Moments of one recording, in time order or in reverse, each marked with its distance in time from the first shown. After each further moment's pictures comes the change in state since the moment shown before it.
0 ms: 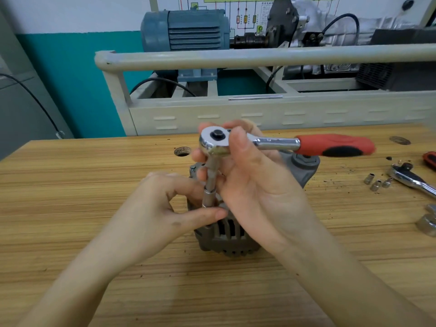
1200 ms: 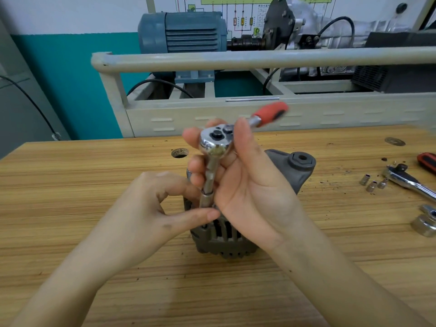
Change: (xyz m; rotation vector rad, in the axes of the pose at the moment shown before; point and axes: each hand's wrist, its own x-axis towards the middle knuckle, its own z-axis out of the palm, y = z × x) left_hand -0.003 0.000 -0.004 0.010 0.023 -0.031; right_hand 0.006 0.002 -0.004 0.080 -0.049 0.105
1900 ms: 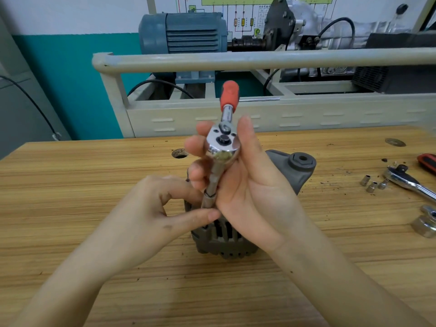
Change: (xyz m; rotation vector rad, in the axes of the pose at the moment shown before) left_hand -0.001 0.003 0.000 -0.036 -0.048 -0.022; right_hand 0.000 0.000 -0.002 -0.046 -0.019 0.020
